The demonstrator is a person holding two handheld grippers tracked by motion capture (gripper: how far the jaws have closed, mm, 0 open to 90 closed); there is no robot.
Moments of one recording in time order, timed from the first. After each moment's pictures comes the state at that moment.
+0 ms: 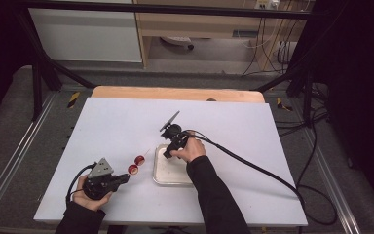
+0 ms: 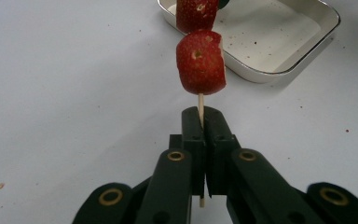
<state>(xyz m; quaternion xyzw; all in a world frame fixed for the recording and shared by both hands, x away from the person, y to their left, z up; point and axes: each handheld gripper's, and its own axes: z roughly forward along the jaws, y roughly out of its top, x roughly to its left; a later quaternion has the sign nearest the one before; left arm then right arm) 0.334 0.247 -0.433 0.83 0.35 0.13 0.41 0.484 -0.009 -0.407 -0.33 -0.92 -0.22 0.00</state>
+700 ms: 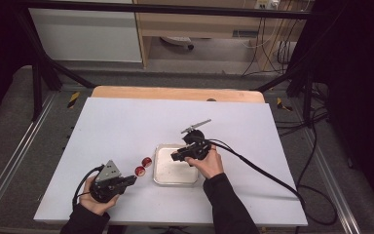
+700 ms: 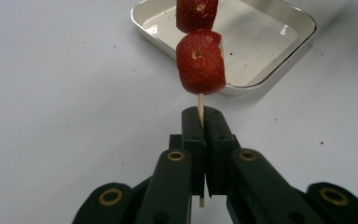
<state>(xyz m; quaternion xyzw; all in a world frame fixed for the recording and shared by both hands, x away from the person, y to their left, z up) 0.325 0.222 -0.429 0.83 0.34 0.14 0.41 0.434 -0.072 -0.390 -0.39 -0.84 -0.38 0.01</state>
